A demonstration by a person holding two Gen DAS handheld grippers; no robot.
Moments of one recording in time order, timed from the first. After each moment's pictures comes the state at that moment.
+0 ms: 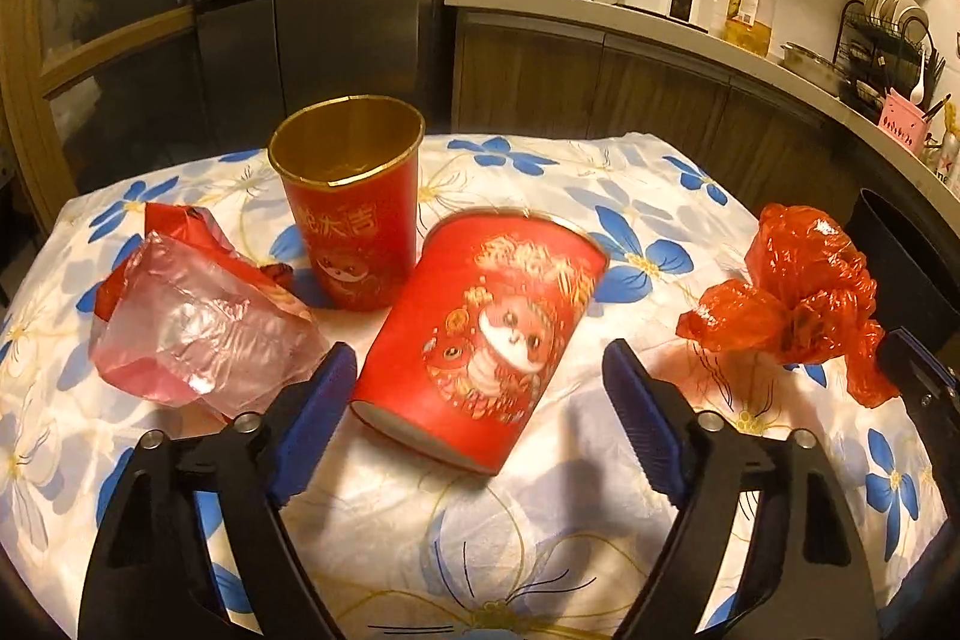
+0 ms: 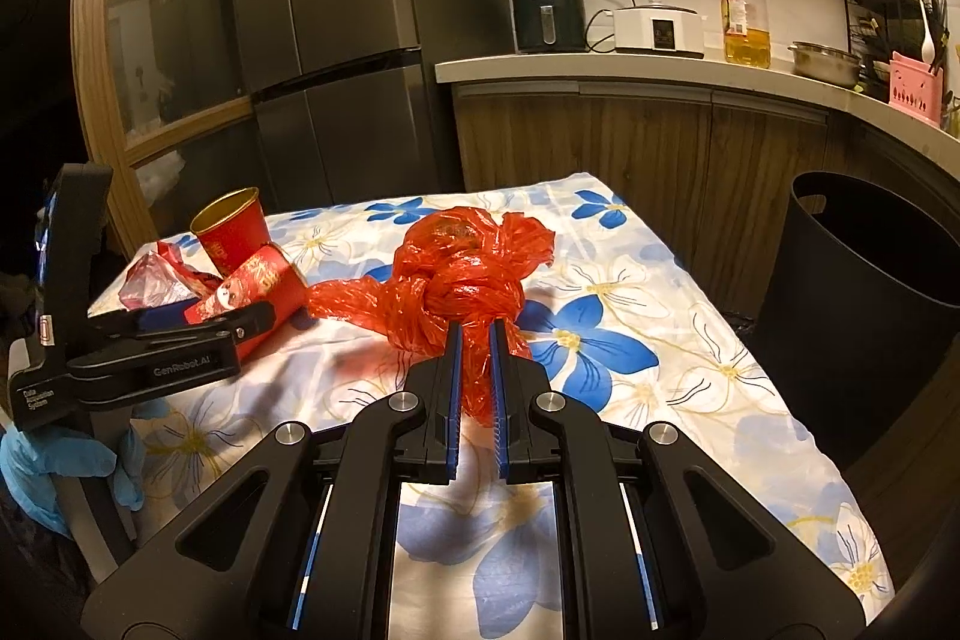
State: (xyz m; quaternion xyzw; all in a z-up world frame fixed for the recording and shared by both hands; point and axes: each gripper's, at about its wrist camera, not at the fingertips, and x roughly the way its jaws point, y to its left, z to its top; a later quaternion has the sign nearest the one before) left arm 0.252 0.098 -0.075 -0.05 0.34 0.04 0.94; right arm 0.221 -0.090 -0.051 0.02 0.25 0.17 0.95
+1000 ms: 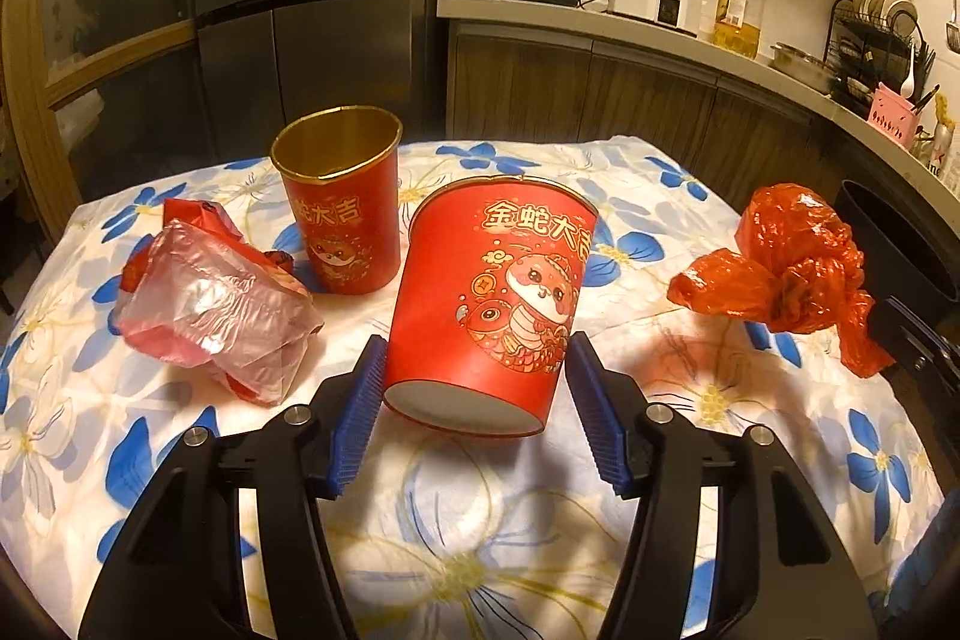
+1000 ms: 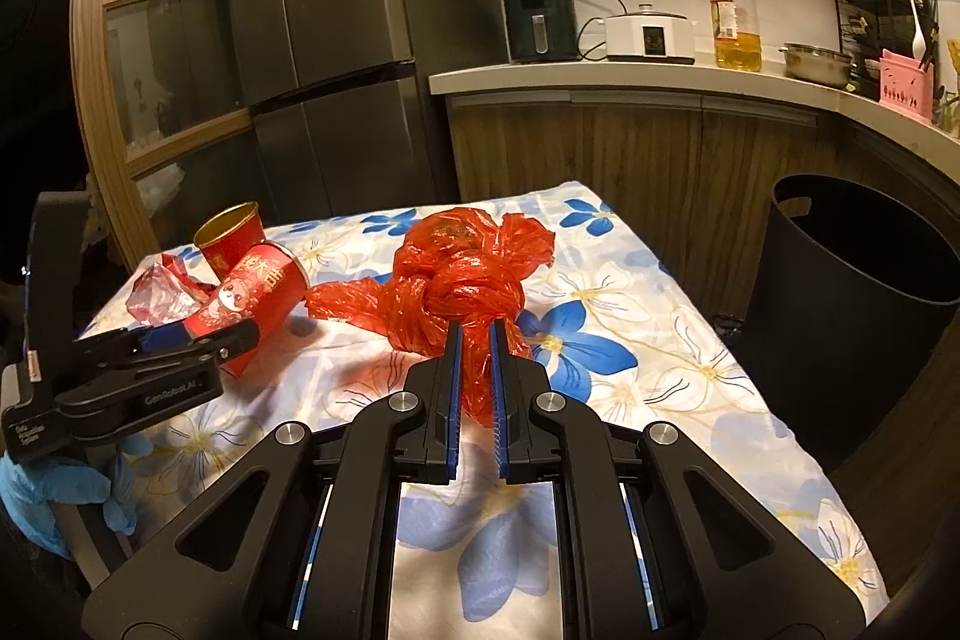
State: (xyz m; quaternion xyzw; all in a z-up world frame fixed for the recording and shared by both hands) left arm 0.227 0.081 -0.066 -0.04 0.33 0.04 0.94; right arm 0.212 -0.103 -0.044 0.03 0.24 0.16 0.96
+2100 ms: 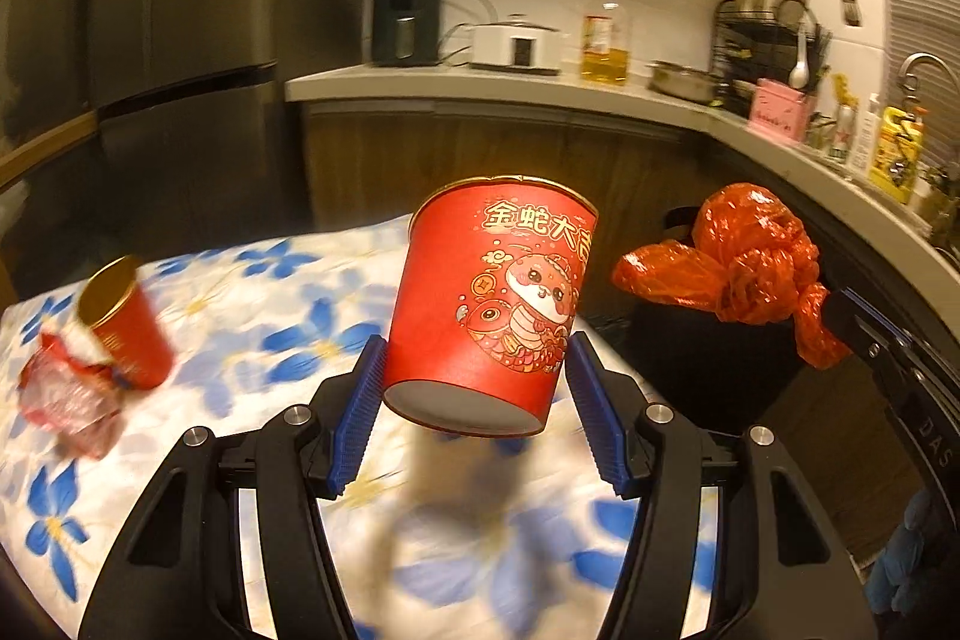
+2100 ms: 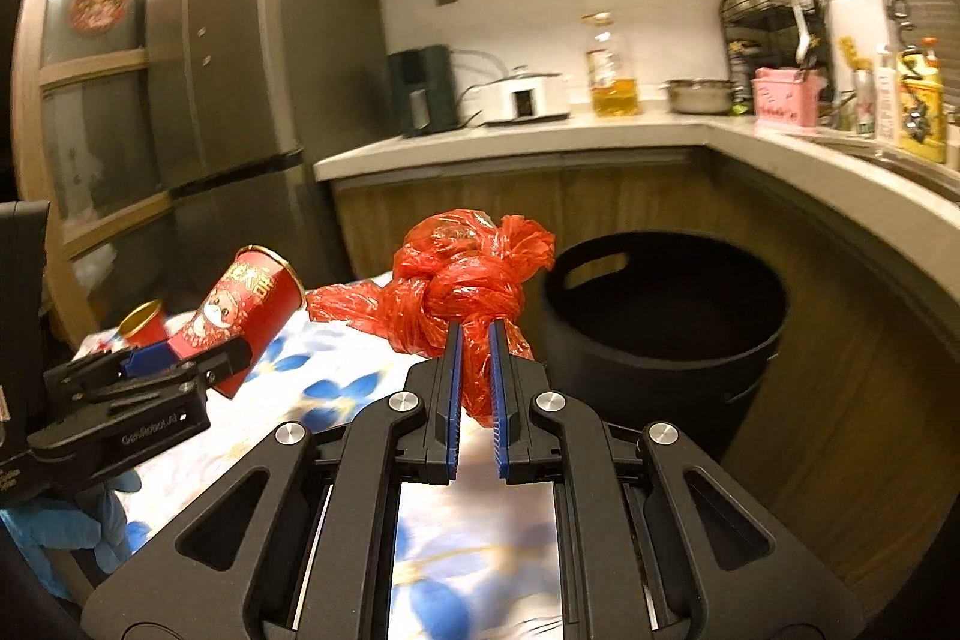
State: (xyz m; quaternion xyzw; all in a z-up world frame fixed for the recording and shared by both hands) left arm 0.233 -0.084 -0.010 -0.01 0.27 -0.07 0.96; right arm 0.183 -0.252 0.003 0.07 0.17 0.05 0.98
